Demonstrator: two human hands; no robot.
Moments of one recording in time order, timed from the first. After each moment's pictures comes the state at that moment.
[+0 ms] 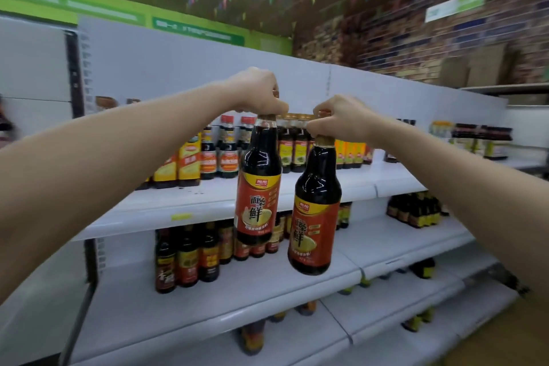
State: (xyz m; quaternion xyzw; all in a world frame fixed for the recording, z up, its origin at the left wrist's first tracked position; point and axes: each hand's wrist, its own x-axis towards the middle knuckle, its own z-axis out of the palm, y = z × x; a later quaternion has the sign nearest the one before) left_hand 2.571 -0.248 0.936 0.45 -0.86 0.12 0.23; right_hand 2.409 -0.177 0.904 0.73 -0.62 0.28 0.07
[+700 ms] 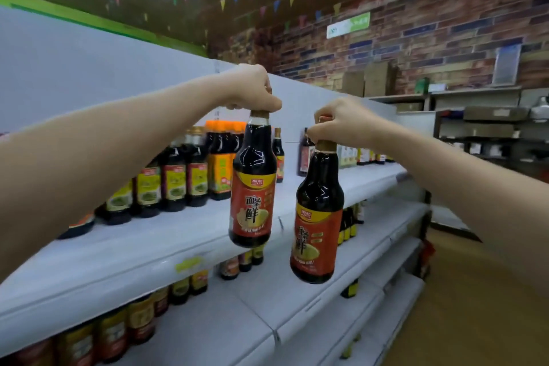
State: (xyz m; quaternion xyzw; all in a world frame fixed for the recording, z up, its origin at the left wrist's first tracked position) left_hand 2.255 -0.395 0.970 0.31 -0.91 0.05 0.26; right_hand 2.111 -0.281 0.923 0.62 -0.72 0.28 0.14
